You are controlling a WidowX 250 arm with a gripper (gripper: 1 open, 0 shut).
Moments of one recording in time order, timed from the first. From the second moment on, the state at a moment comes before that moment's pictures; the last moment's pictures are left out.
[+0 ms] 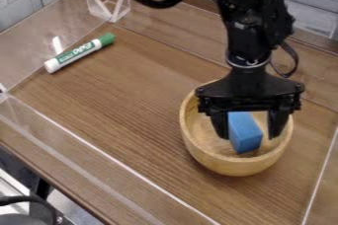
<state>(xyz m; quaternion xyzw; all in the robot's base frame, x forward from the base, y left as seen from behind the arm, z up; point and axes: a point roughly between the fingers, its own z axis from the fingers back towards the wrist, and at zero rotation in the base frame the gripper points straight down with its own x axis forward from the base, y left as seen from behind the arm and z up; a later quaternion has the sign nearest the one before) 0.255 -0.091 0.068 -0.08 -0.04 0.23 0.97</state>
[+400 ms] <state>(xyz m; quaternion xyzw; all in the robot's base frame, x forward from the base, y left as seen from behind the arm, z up) 0.261 -0.091 0.068 -0.08 -0.05 0.23 0.97</state>
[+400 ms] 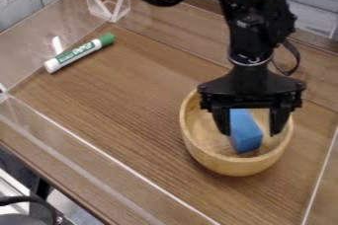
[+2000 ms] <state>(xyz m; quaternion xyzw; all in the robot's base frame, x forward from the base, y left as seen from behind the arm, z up) 0.270 -0.088 0.052 -0.07 -0.07 0.24 0.97</state>
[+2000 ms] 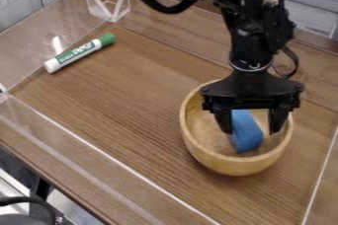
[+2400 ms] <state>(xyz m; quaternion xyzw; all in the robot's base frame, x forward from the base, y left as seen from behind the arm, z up) 0.269 -0.086 0.043 -0.07 -0.06 0.24 0.97</state>
